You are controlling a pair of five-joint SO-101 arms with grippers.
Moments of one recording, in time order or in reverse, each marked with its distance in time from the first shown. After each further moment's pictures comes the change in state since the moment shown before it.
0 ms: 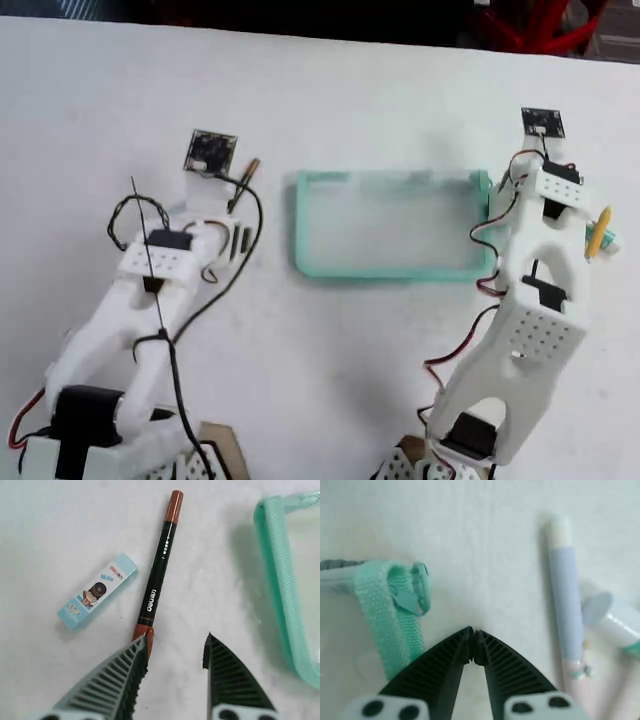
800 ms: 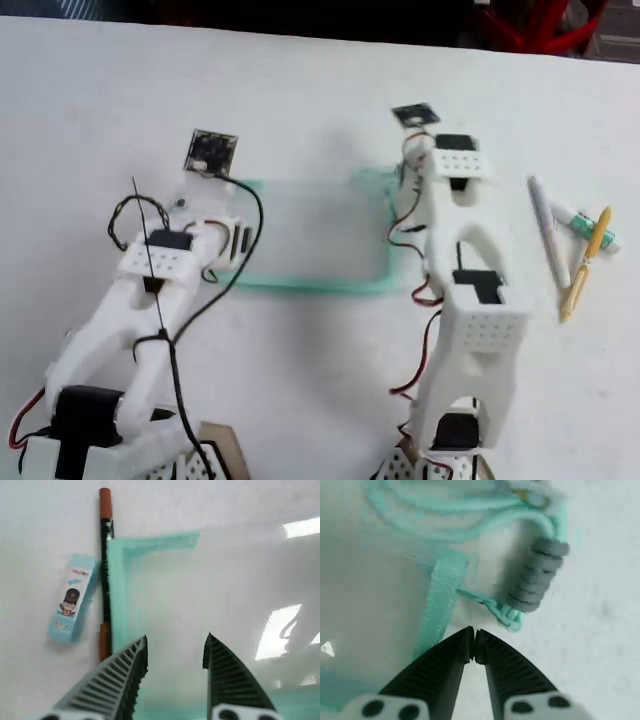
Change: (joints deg) left arm 0.1 0.0 0.0 -0.1 0.0; right arm -24.5 -4.3 -1.2 19.4 0.3
